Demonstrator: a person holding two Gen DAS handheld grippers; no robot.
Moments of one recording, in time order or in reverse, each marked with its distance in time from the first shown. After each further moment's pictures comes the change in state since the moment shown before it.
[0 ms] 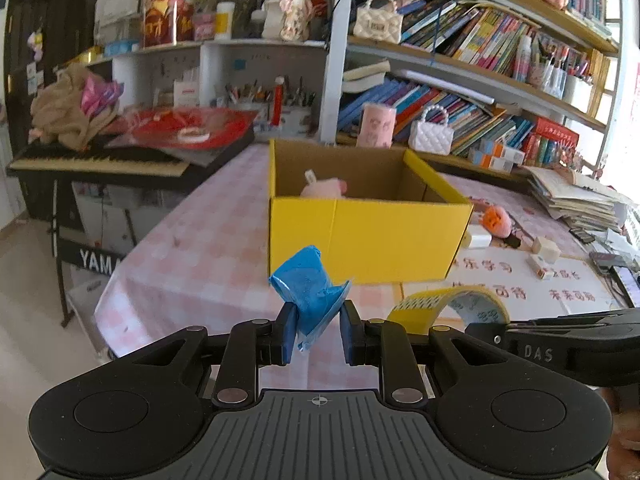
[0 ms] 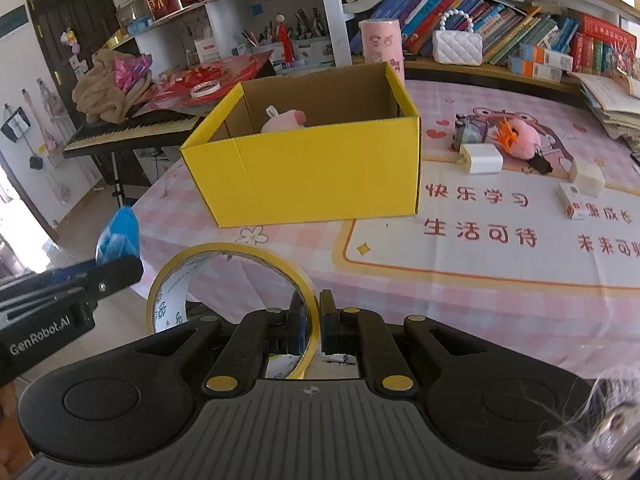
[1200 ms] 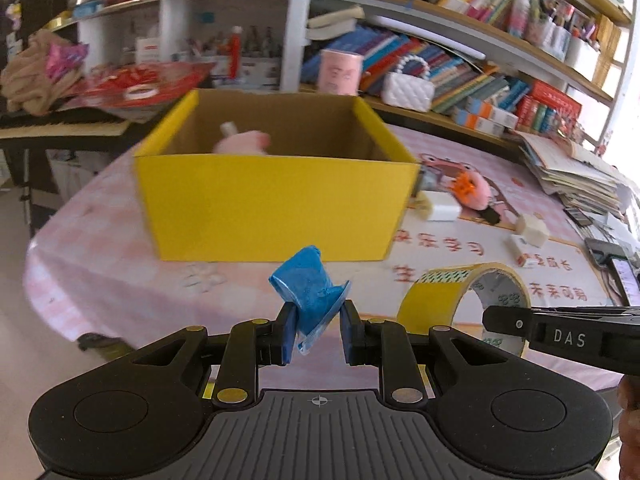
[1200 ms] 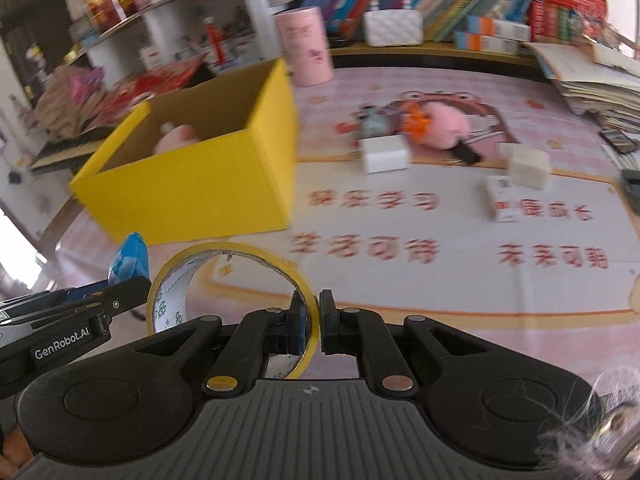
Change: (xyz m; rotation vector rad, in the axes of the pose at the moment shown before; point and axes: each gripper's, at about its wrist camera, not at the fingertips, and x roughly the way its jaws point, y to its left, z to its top) left arm 0.068 -0.087 0.002 -0.041 0.145 -0.010; right arm 0.012 -0.125 0.022 0.064 0.044 -0.023
